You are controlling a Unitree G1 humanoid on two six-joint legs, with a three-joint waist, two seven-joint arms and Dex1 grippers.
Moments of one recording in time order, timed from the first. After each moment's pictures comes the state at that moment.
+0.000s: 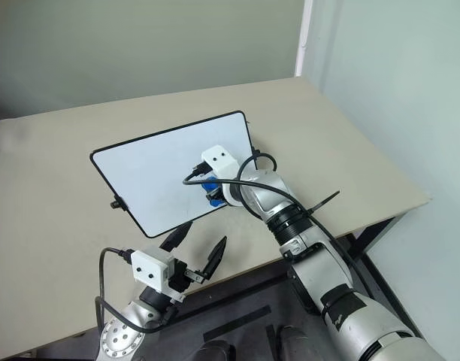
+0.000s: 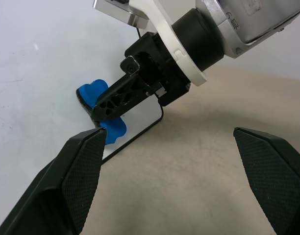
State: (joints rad) left arm 0.37 0.23 -0.08 -0.53 -0.17 -0.04 -0.32; right arm -1.07 0.09 0.27 0.54 0.08 0.92 0.48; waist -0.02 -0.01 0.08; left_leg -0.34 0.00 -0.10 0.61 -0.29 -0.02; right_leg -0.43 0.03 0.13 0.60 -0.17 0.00
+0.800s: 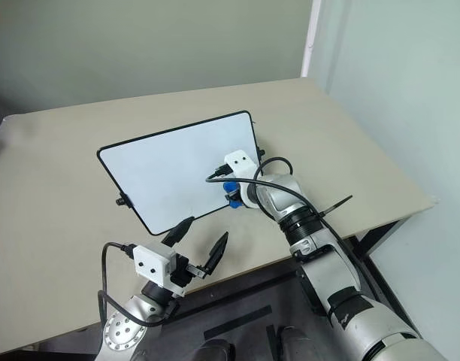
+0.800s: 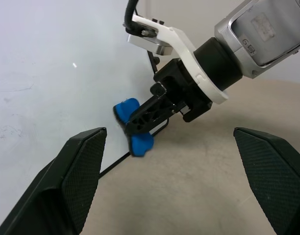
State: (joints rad) left arm 0.33 0.23 -0.08 -0.51 -0.17 -0.04 -0.32; right arm -1.03 0.02 0.21 0.55 0.07 0.97 0.41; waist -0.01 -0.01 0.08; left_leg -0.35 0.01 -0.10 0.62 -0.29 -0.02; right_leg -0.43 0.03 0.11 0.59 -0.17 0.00
